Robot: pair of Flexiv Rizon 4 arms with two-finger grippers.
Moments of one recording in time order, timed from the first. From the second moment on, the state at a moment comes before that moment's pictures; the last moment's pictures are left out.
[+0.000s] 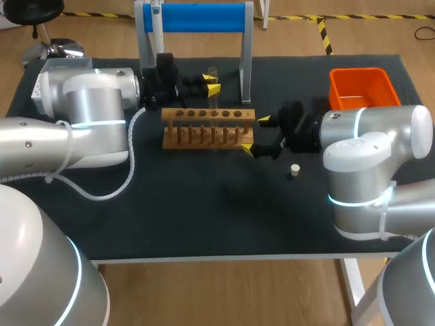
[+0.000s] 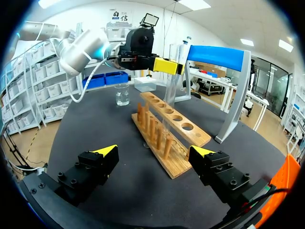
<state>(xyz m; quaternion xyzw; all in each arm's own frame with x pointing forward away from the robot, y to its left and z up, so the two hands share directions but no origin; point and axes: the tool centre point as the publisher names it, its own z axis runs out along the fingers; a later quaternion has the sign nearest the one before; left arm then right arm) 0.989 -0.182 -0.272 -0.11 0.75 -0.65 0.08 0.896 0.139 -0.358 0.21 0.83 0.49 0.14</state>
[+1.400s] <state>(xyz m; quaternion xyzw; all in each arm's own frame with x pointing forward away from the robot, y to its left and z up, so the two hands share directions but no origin) 0.983 -0.185 -0.276 -0.08 0.75 -0.65 0.09 0.896 0.139 -0.358 0.21 0.83 0.49 0.14</state>
